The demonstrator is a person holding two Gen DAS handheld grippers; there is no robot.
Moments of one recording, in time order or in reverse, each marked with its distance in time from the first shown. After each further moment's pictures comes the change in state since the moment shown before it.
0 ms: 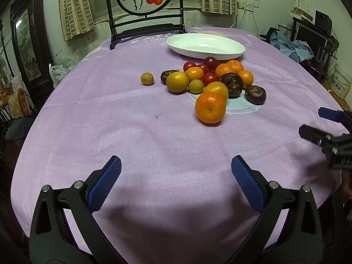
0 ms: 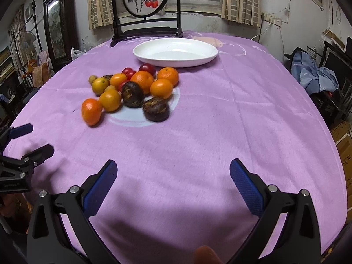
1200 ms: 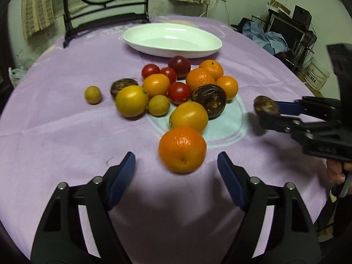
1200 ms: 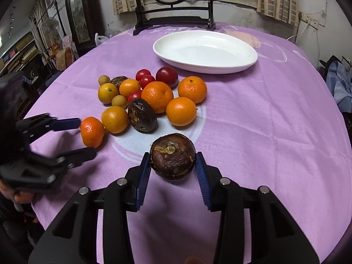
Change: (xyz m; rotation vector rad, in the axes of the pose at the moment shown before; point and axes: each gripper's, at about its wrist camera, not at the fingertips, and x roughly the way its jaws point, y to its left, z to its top) left arm 0.075 -0.021 0.064 0.065 0.111 -0.254; right arm 0.041 -0.002 0.055 -0.110 0.091 0.187
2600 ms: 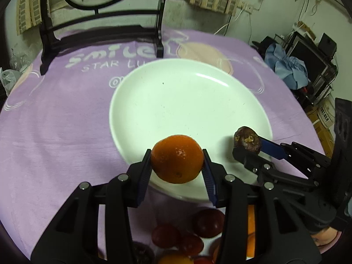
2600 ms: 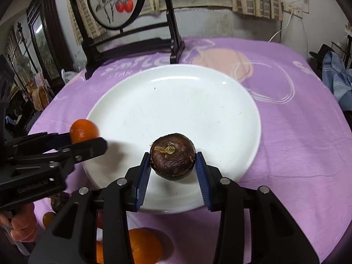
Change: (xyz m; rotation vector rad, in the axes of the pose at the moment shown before) left arm 0.111 0.041 0.211 -0.122 0.015 0.013; right arm 0.116 -0.072 0.155 0.166 -0.055 -0.070
